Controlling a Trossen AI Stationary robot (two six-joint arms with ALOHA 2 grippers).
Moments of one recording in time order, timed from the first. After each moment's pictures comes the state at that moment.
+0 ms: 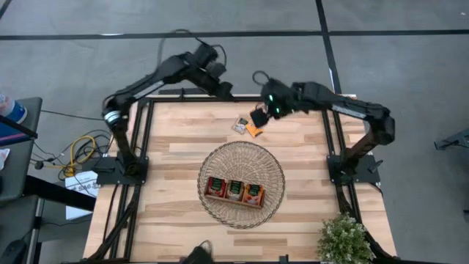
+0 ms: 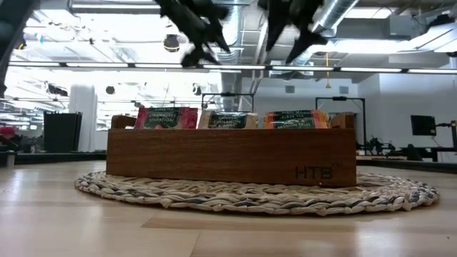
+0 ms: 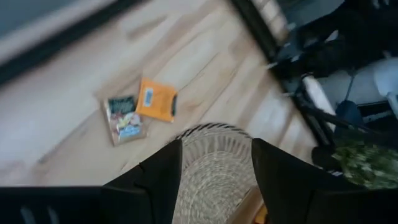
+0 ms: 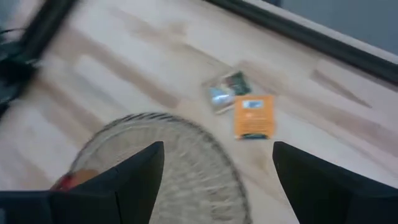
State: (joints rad) left arm 0.65 1.83 1.88 -0.91 0.48 -0.42; right arm -0.28 1.57 1.65 -1.08 0.13 0.65
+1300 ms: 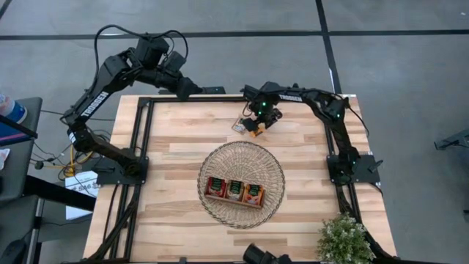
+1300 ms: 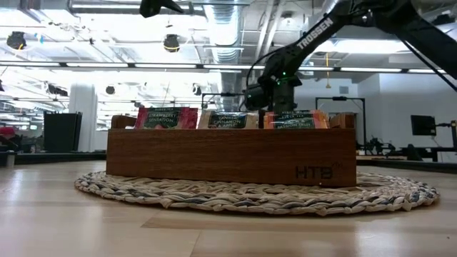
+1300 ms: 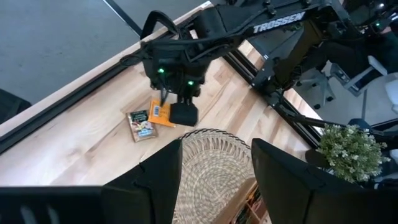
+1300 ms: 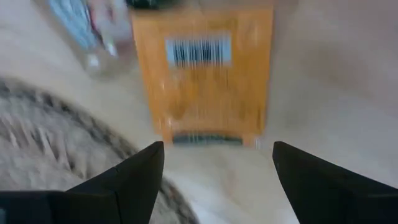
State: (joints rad) left arm 0.65 1.42 1.88 -1.10 0.36 -0.36; right arm -0.59 2.18 1.65 -1.09 -0.30 0.39
